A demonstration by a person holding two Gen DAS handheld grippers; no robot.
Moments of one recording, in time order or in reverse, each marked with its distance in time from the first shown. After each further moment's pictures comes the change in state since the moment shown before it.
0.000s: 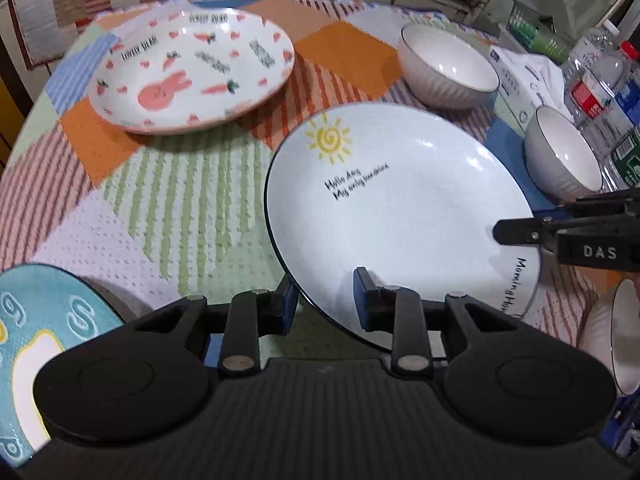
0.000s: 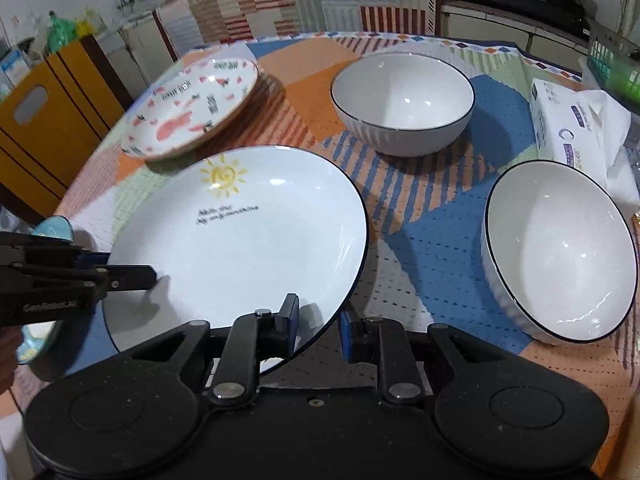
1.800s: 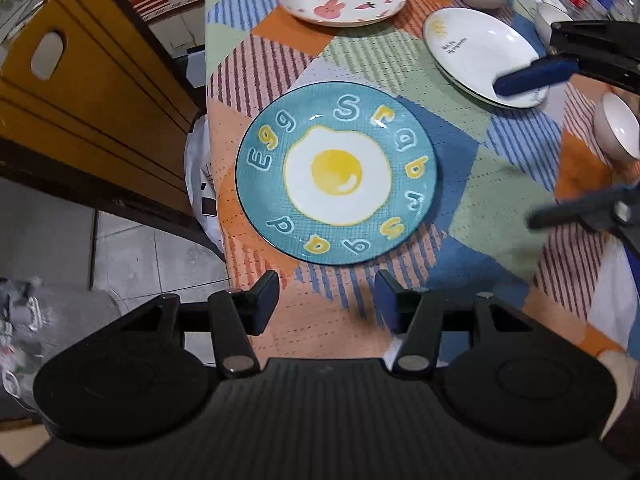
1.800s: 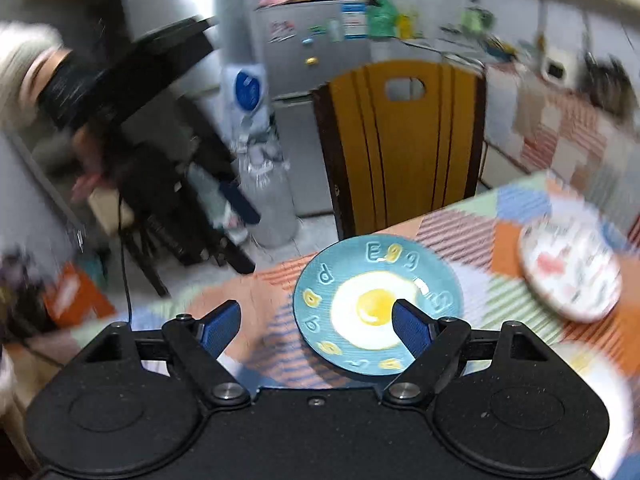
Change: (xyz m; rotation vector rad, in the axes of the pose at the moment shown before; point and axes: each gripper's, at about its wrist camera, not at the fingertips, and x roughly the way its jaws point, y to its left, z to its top) left arm -0.212 0.129 -0.117 0.151 0.192 0.179; right arm -0.102 0.254 -0.030 -0.708 -0.138 0.508
